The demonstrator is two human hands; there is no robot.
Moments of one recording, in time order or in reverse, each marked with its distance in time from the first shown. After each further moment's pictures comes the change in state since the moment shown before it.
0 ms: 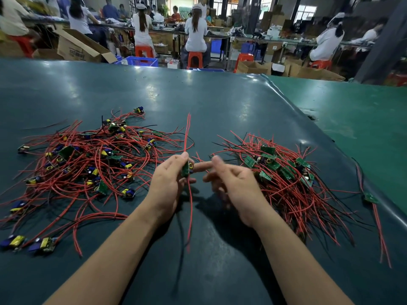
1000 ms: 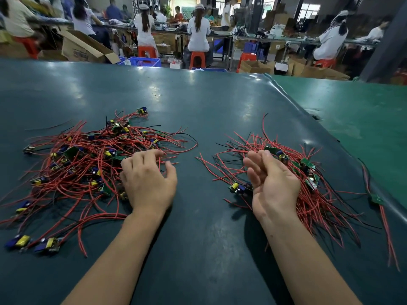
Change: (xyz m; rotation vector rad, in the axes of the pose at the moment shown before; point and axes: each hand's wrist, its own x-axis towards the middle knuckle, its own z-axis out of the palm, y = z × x) left_hand 0.006 -0.003 -0.034 1.318 0.633 0.390; right_hand -0.002 -0.020 -0.013 0.666 0.575 -0.064
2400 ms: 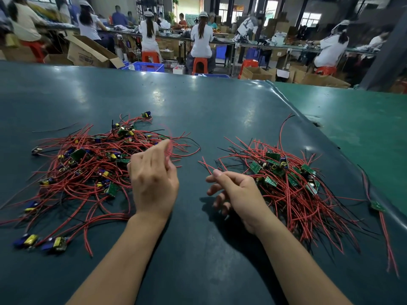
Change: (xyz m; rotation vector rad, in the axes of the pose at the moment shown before) left_hand 0.000 0.004 -0.005 -0.038 0.312 0.386; right_hand -0.006 0.030 -0.001 -0.663 -0.581 0.174
